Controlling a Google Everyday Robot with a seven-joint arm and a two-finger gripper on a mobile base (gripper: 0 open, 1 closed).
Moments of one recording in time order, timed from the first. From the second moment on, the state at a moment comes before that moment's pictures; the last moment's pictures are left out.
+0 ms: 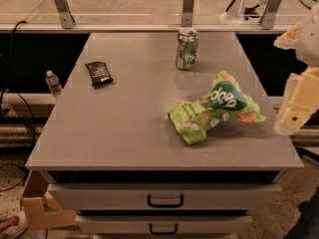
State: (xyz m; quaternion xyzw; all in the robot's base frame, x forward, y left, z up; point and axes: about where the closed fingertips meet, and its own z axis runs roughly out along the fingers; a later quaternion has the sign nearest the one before) arm 0.438 -0.214 0.985 -0.60 0.78 -0.05 0.17
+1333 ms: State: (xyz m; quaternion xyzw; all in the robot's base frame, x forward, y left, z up) arm 0.498 -0.179 0.938 -0.65 0.73 -0.04 0.19
